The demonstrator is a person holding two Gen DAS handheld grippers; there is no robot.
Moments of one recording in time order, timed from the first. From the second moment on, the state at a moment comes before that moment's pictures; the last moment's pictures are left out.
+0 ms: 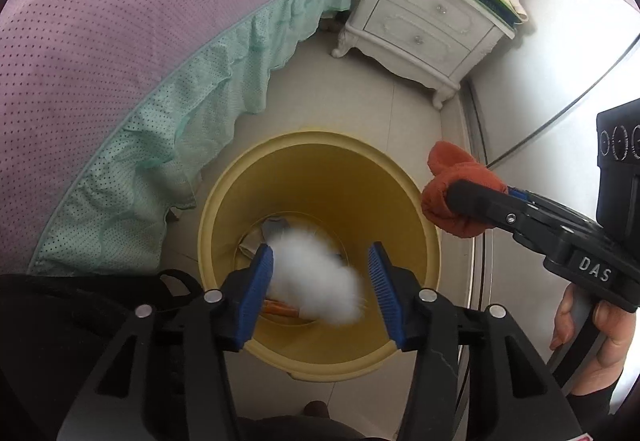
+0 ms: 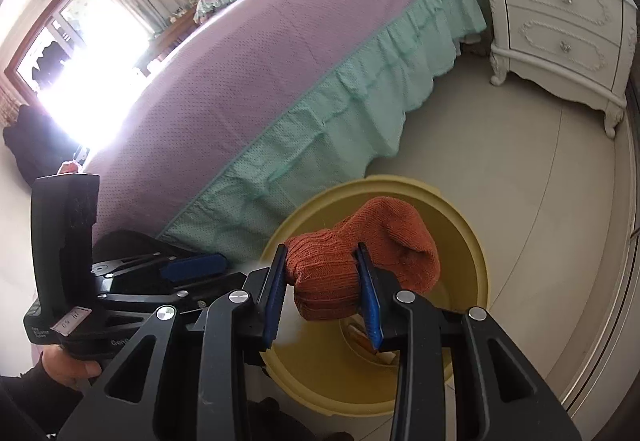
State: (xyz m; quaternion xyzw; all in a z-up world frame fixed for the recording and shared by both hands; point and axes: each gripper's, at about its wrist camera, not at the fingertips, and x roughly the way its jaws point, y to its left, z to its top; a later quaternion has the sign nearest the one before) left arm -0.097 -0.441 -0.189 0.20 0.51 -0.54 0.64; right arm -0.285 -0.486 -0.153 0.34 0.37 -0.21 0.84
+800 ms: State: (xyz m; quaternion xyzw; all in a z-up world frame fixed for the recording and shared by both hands) left arm -0.066 -0.419 -0.173 0.19 0.49 -0.52 0.68; right arm -0.247 -0.472 -0.206 0.35 0.44 -0.19 0.80
